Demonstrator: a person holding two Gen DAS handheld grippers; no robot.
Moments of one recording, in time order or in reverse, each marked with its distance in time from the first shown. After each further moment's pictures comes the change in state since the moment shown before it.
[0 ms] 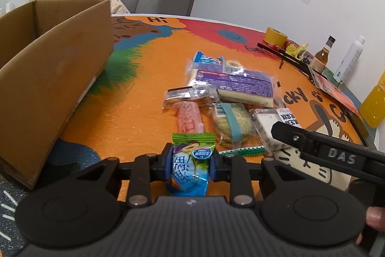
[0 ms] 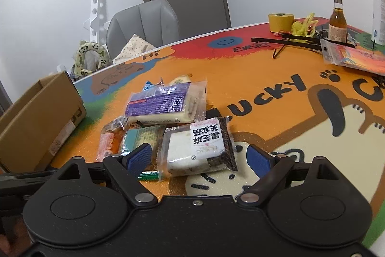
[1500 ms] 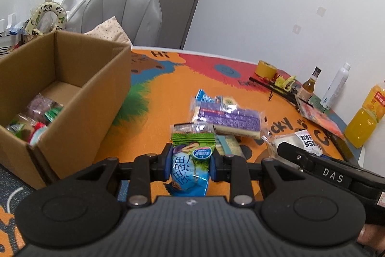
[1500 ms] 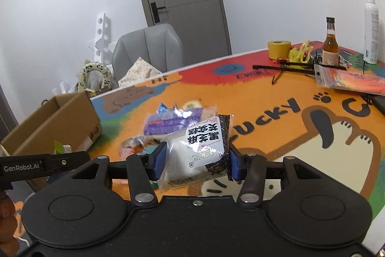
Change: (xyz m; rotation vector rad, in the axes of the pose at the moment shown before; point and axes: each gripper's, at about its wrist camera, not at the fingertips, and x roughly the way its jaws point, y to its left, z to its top) left arm -0.054 0.018 0.012 -0.015 -0.142 -0.051; right arm -0.045 0.017 0.002 0.004 -0.132 0.011
